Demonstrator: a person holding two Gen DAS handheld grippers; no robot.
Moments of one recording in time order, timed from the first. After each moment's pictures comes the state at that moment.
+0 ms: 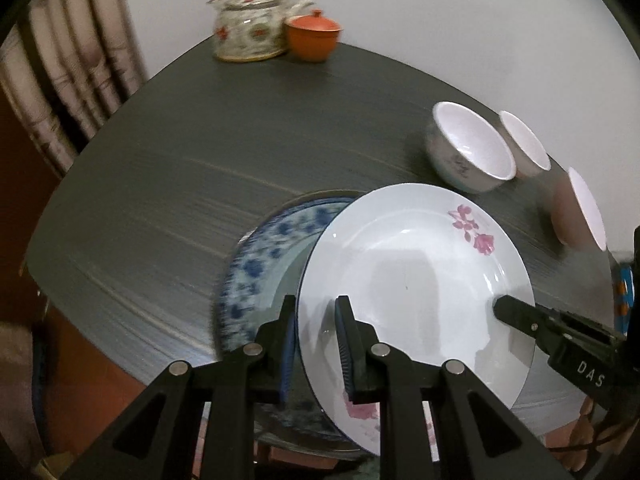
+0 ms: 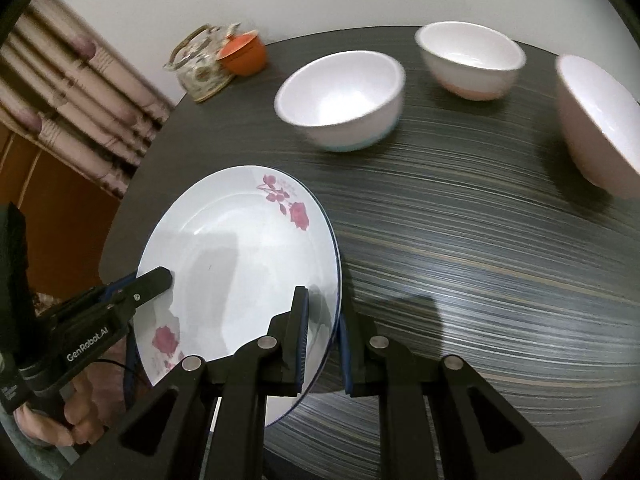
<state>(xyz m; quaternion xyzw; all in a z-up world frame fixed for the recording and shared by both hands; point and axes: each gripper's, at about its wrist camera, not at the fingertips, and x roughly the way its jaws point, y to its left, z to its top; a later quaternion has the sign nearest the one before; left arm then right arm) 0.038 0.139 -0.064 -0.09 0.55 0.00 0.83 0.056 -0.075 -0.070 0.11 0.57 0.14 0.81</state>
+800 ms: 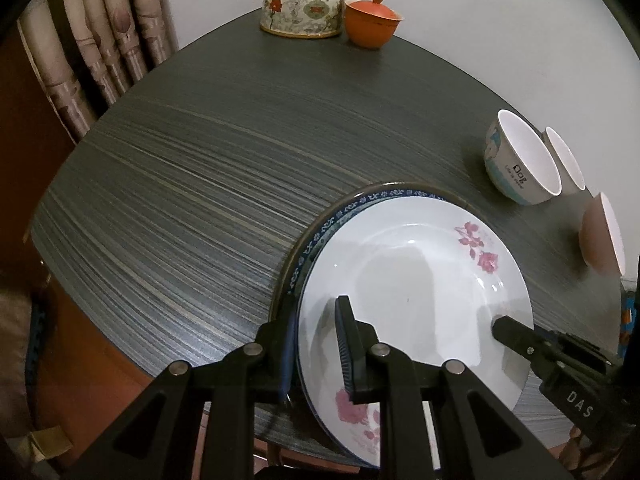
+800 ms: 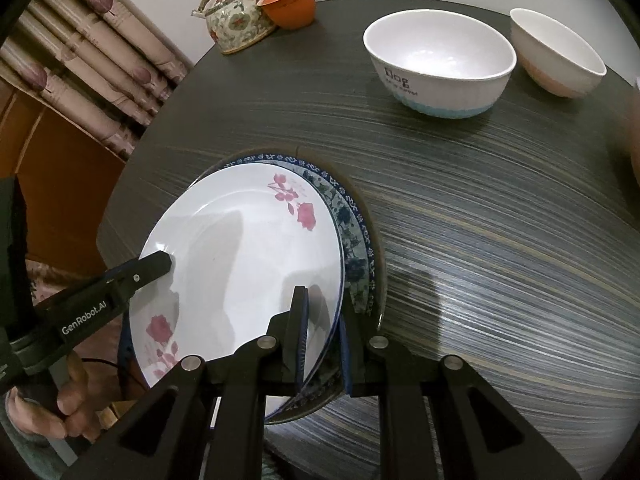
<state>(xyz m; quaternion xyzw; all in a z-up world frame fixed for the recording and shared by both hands) 0.044 0.173 -0.089 -0.11 0.57 0.04 0.81 0.064 -0.008 -0.102 0.07 0.59 0.17 0.78</state>
